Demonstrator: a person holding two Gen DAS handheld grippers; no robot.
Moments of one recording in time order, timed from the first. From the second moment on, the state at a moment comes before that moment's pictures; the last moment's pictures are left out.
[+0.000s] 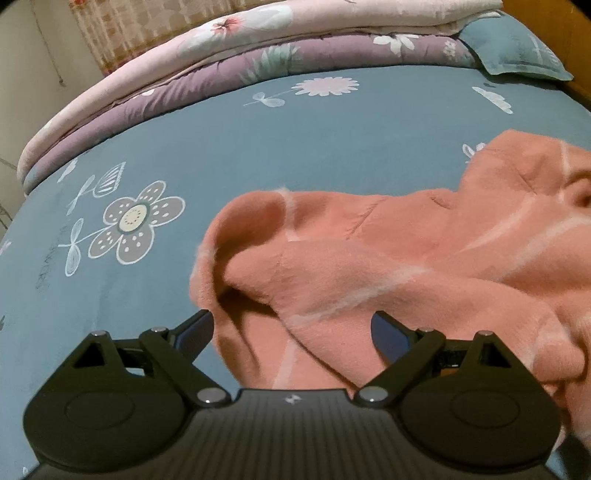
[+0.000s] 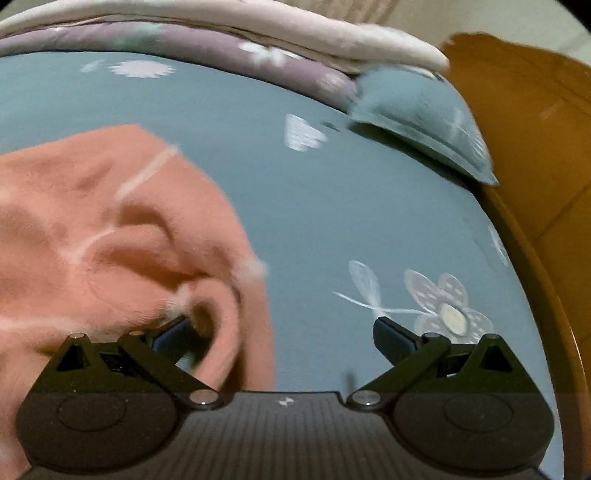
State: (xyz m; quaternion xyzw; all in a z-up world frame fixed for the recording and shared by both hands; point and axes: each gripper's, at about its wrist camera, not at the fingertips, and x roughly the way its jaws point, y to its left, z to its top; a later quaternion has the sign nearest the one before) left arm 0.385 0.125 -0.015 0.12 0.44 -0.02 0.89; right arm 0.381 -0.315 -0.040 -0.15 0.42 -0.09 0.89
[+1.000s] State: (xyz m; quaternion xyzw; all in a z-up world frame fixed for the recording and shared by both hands) left arm 0.400 0.119 -0.022 0.12 0.45 -0.01 0.88; right arm 0.403 -0.409 -0.035 -0.18 0.46 -0.16 0.86
